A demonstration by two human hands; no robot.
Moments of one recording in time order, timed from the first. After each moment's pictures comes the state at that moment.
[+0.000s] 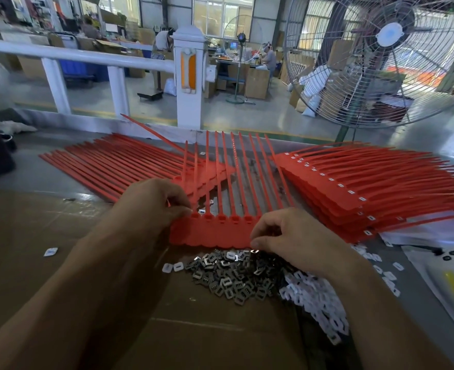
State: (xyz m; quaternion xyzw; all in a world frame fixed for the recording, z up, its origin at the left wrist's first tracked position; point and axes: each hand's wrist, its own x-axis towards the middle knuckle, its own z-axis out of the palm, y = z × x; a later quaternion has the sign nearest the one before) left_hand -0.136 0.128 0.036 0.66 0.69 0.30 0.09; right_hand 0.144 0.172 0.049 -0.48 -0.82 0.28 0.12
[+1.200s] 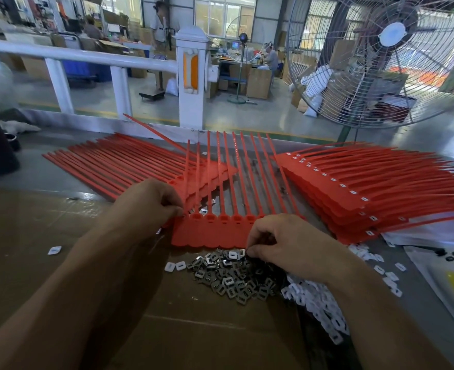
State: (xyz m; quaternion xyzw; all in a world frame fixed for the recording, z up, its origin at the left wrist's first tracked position) left_hand -0.144 0.132 0.034 0.61 0.73 0.29 0.12; right_hand 0.140 0.171 0.046 -0.42 -0.87 0.24 0.08
